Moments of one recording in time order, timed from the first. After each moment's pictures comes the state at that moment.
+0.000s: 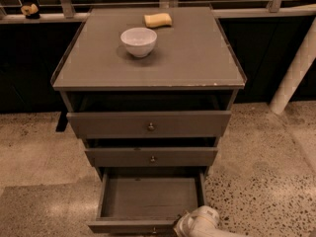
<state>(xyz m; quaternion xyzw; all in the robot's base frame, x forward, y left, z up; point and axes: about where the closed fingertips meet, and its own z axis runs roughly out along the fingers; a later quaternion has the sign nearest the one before) 0.427 -0.111 0.166 -0.36 0.91 0.09 0.17</state>
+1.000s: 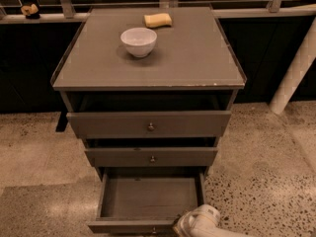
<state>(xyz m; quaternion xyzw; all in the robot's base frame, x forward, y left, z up) 0.427 -0.111 0.166 -0.36 0.91 0.09 0.17</state>
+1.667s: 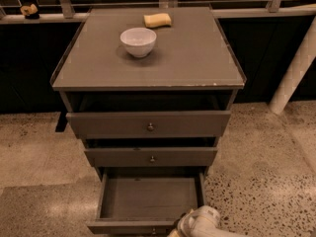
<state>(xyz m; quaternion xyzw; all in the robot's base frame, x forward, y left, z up) 0.427 -0.111 0.166 -0.36 0.91 0.09 0.17</state>
